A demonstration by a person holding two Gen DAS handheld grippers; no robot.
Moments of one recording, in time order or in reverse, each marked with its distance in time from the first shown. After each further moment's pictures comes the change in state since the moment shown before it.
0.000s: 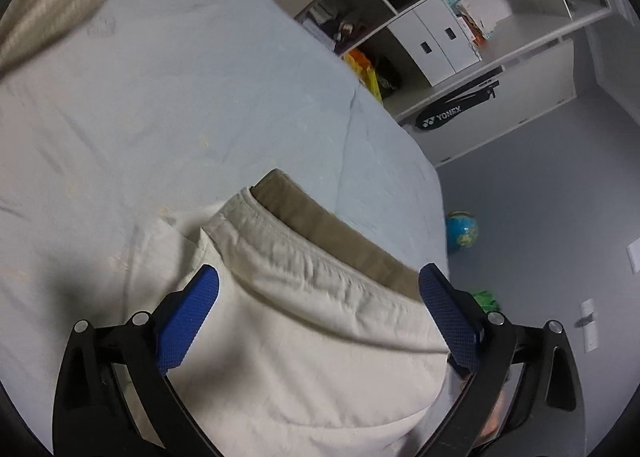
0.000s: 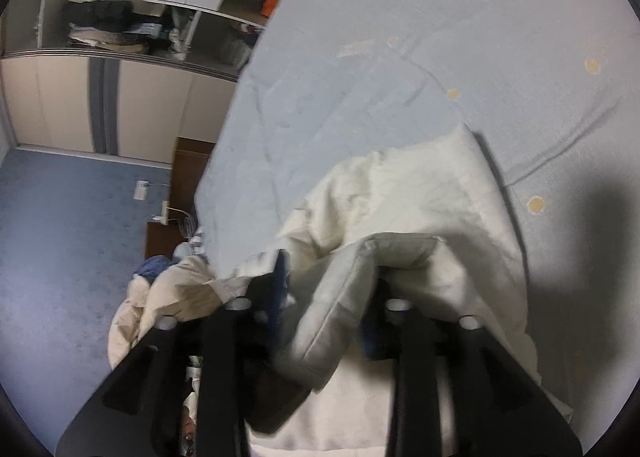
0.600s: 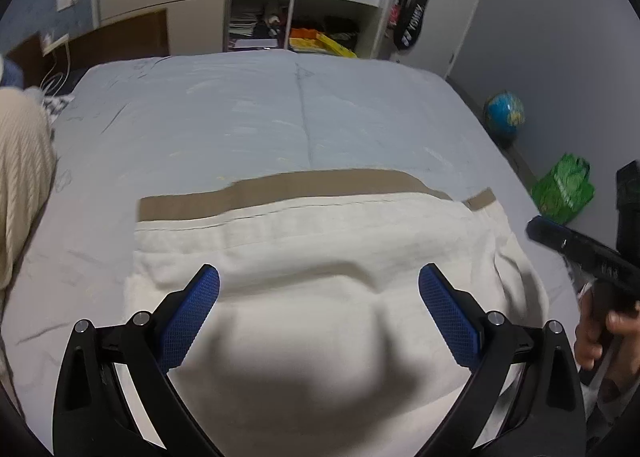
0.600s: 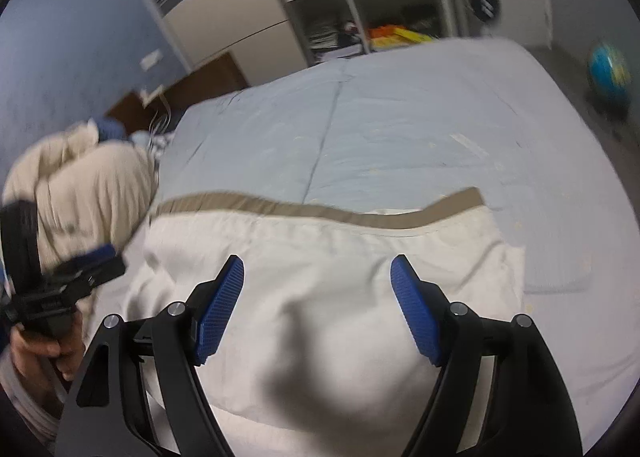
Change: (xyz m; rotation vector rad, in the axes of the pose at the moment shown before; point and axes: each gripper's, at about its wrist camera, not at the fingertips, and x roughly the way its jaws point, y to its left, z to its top) left arm 0.076 -0.149 -0.089 0.599 0.046 0.304; right arm 0.023 0.150 -0.110 -0.776 -0.065 -0.302
